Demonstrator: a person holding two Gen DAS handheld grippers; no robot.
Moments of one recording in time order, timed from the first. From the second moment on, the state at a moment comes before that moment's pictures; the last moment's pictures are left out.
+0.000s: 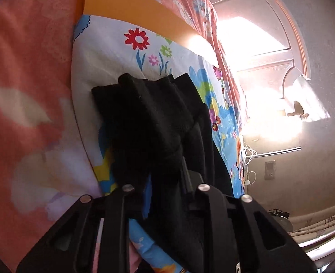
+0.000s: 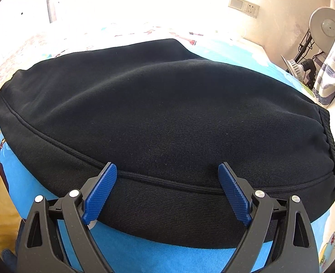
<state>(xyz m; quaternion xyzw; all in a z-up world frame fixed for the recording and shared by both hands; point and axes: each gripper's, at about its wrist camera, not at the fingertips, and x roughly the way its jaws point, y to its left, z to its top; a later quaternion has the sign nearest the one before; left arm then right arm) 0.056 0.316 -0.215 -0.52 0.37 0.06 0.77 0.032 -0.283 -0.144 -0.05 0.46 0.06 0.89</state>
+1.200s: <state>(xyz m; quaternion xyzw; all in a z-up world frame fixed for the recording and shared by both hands) 0.187 0.111 -0.168 0.01 0.42 0.05 0.90 0.210 -0.368 -0.152 -0.02 0.49 0.00 0.87</state>
